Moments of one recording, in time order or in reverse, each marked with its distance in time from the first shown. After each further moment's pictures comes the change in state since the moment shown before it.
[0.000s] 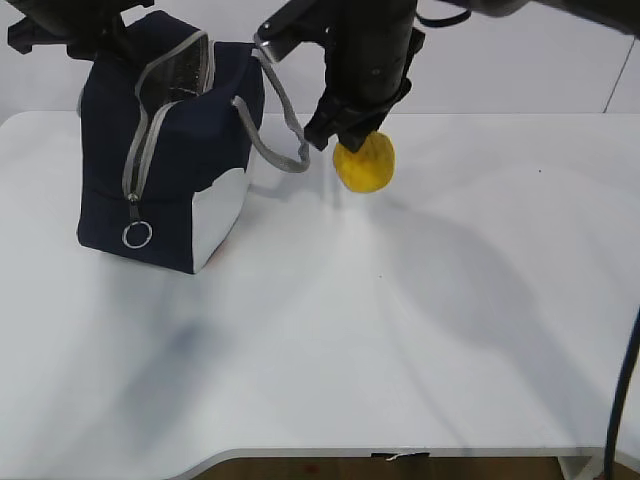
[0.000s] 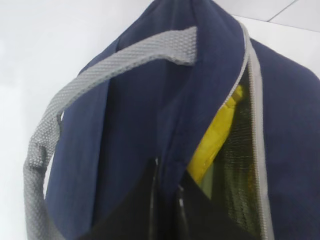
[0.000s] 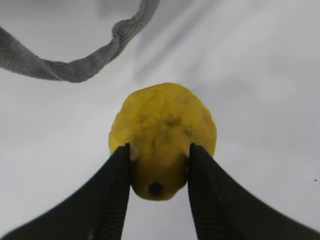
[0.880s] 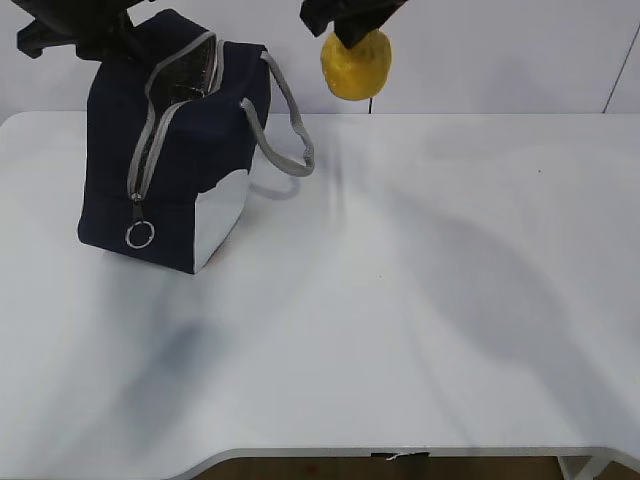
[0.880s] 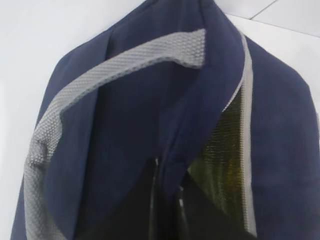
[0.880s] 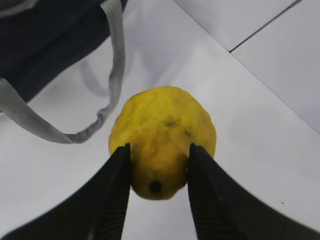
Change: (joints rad) left arm 0.000 0.000 0.000 -0.071 0.012 0.000; right arm 0.000 -0.193 0.000 0.013 -0.092 0.084
